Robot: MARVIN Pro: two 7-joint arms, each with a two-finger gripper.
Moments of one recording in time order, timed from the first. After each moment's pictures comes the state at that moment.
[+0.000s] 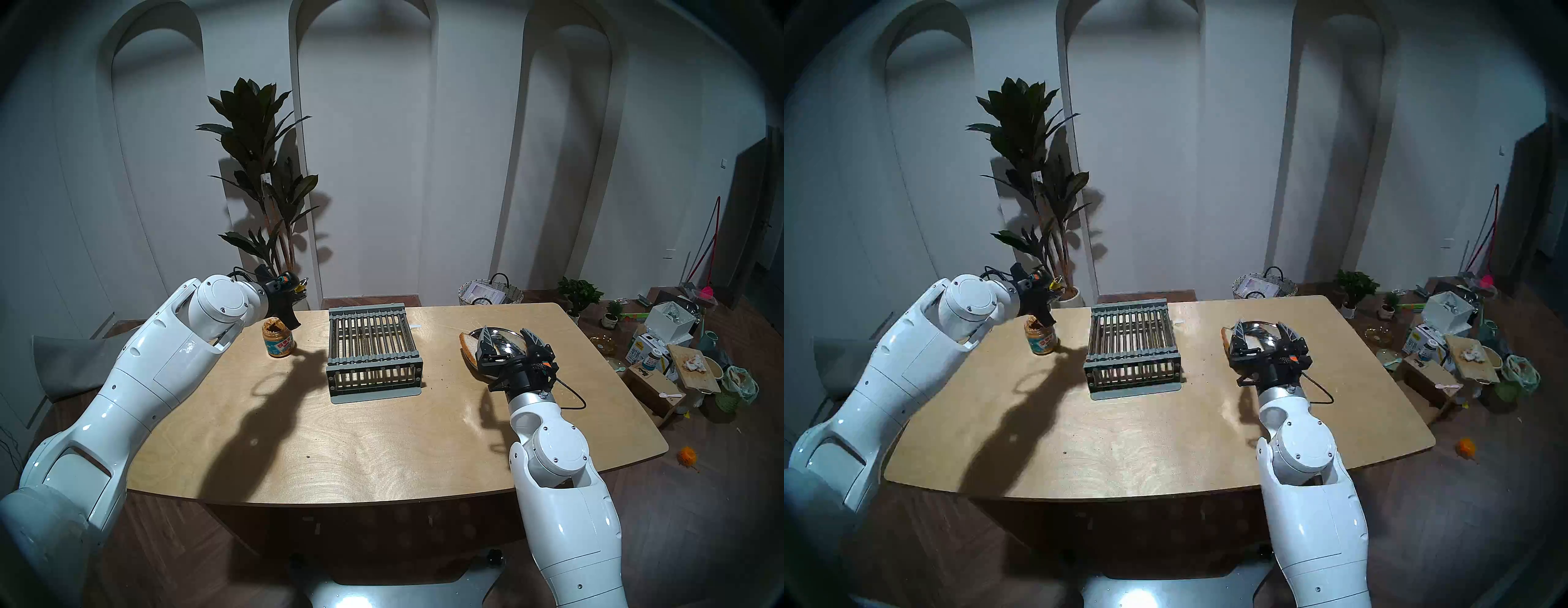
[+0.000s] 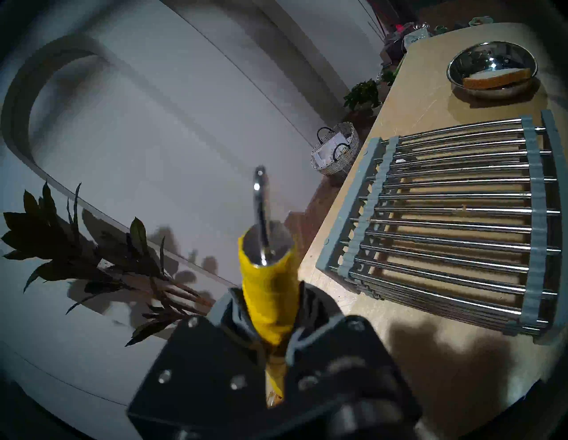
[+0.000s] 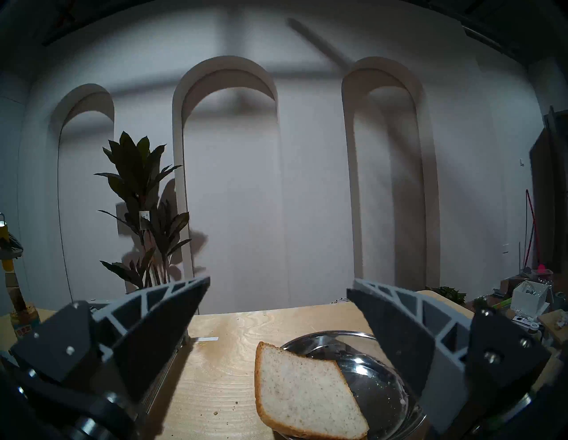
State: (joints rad) left arm 0.94 -0.89 -1.07 -1.36 0.10 0.26 -0.48; right arm -1.70 -1.55 1.58 -1.74 0.09 -0.10 0.01
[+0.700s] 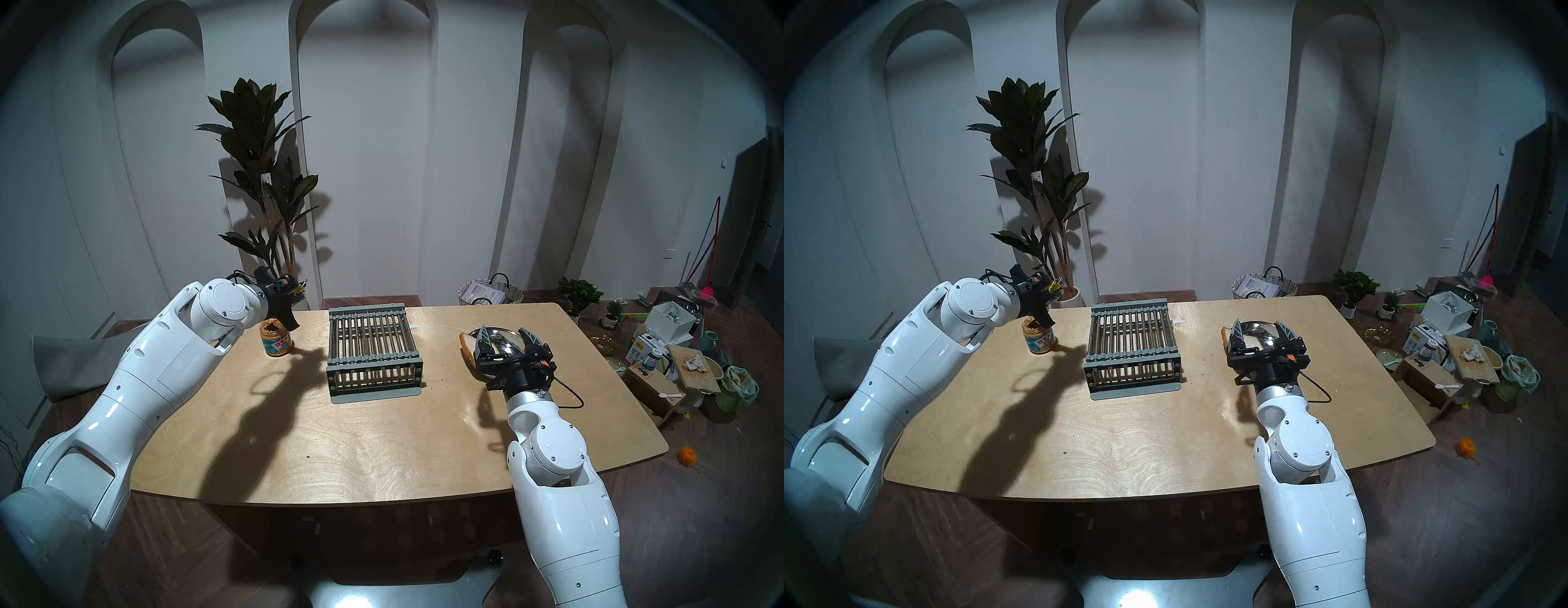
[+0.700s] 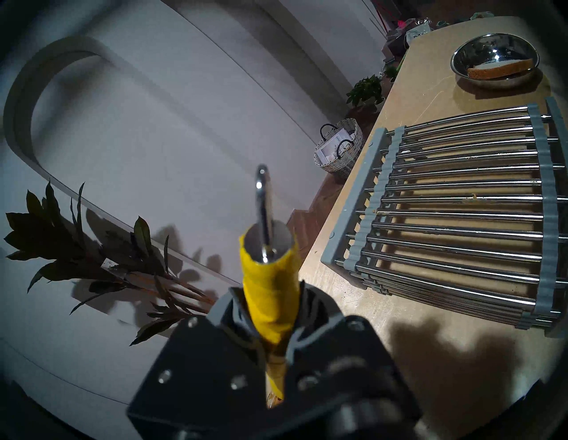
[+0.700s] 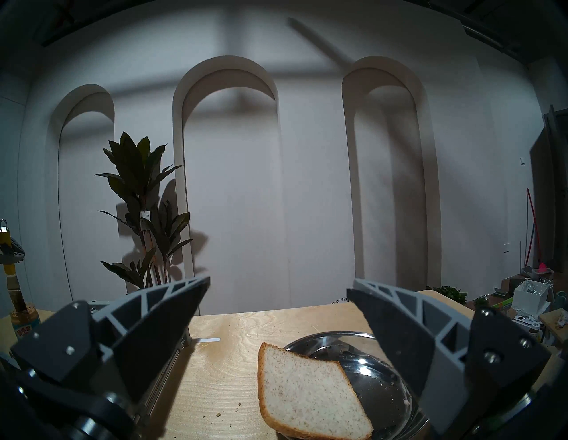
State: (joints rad) left arm 0.94 -0.91 -1.07 -1.32 0.12 0.23 -0.47; right arm -1.69 -1.55 1.57 -1.74 0.09 -0.10 0.00
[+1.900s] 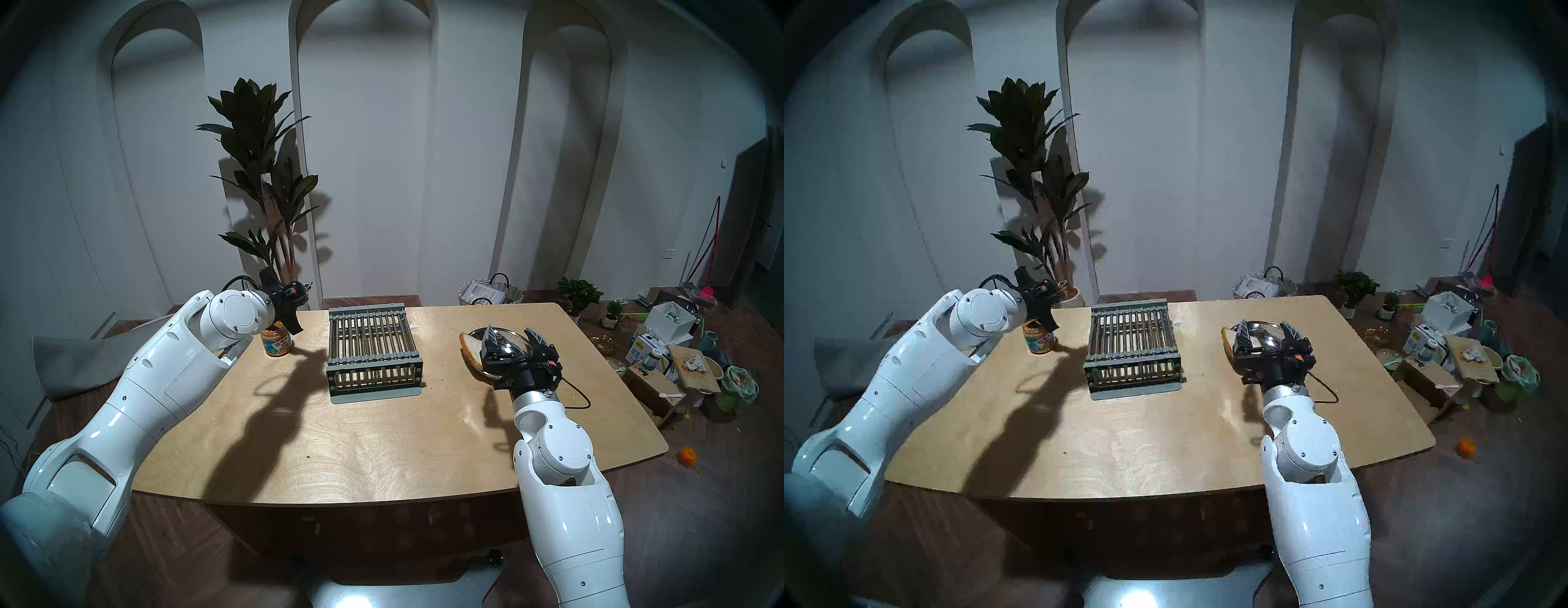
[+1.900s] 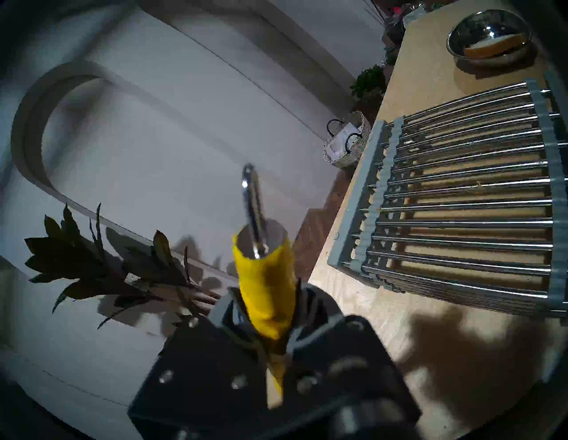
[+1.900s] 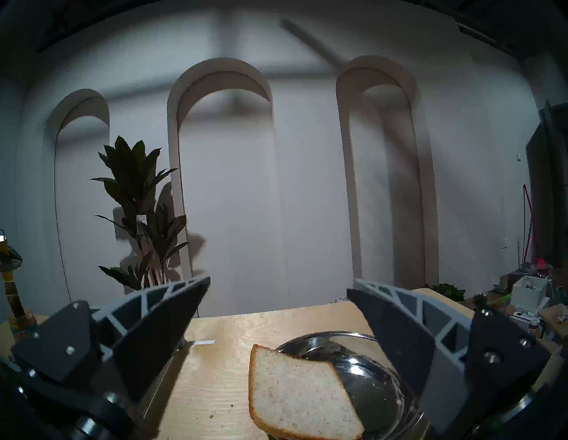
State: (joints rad) left arm 0.97 -0.90 -1.04 -1.37 0.22 0.21 -0.38; right arm -1.70 -1.55 1.60 -1.74 0.12 -0.10 0.02
